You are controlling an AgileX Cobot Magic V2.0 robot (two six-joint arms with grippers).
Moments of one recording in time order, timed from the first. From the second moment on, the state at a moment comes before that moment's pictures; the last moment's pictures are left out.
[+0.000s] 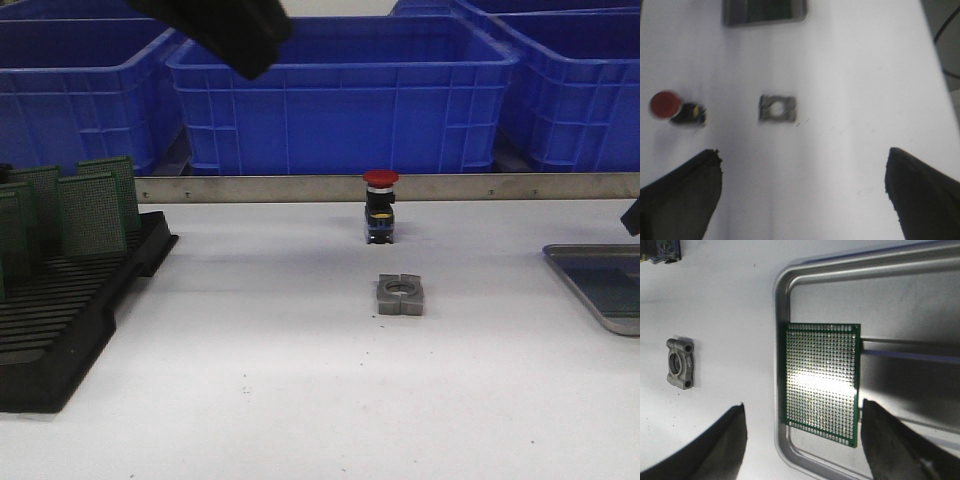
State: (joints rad) left arm -0.36 1.77 -1.67 -0.60 1.23 1.44; right arm -0.42 1.97 -1.23 0.86 1.03 -0.76
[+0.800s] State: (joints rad) left arm -0.09 1.92 -1.68 -0.20 1.21 1.45; right arm -0.42 1.97 -1.23 0.86 1.03 -0.76
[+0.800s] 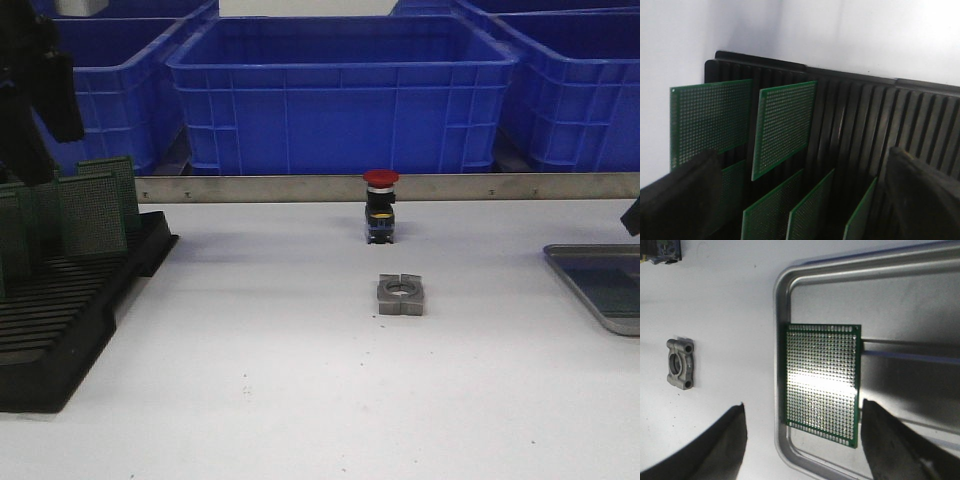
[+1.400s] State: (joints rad) left arm -0.09 2.03 -1.68 -0.18 1.13 1.45; right arm -0.42 1.97 -1.23 0.86 1.03 -0.76
